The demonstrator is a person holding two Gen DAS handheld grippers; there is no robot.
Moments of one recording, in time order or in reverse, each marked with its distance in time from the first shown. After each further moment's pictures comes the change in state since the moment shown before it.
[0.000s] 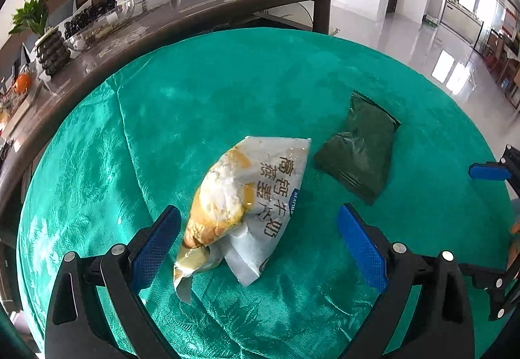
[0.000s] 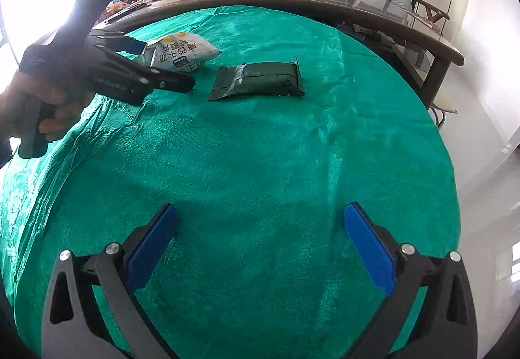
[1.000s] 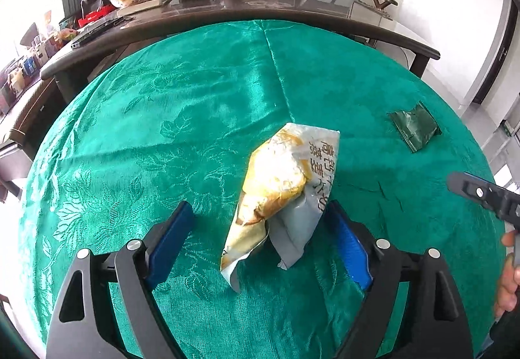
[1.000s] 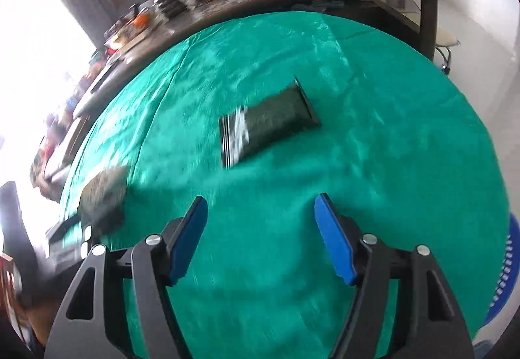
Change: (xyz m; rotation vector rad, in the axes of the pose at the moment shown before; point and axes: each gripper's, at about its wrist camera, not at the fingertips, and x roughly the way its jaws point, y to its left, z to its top) left arm -0.073 0.017 -0.109 -0.493 -0.056 0.243; right arm 0.031 -0.009 0.065 0.429 0.009 0.117
